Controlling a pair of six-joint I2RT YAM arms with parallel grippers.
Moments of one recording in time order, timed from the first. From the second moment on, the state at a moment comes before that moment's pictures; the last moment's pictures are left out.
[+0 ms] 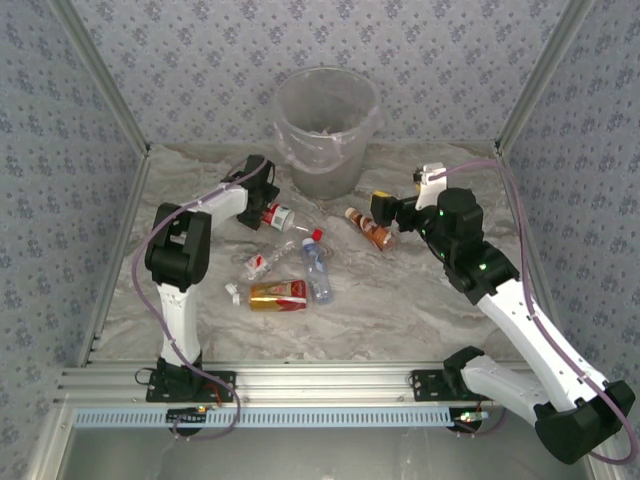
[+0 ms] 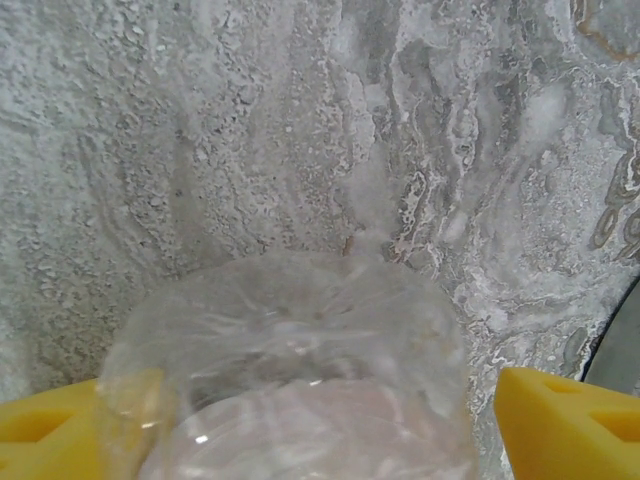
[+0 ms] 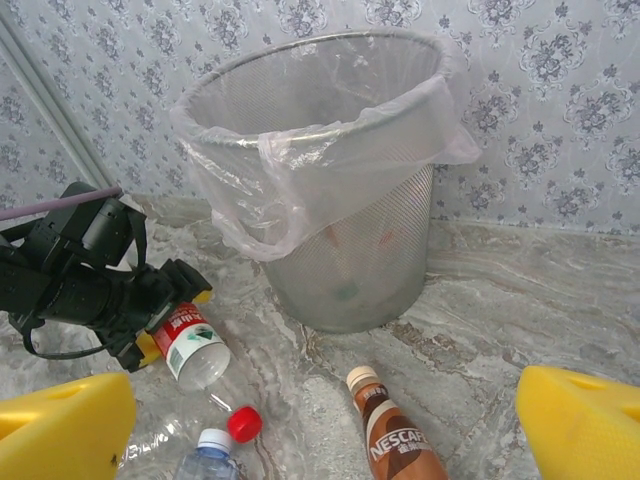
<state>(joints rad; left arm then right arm) -0.34 2.10 1.52 -0.47 -0.14 -1.34 0.48 0.95 0.98 -0.27 0.07 0.19</state>
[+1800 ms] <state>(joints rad) -0.32 1.57 1.32 -0.16 -0.17 -1.11 0.48 0.98 0.98 -0.25 0.08 0.18</state>
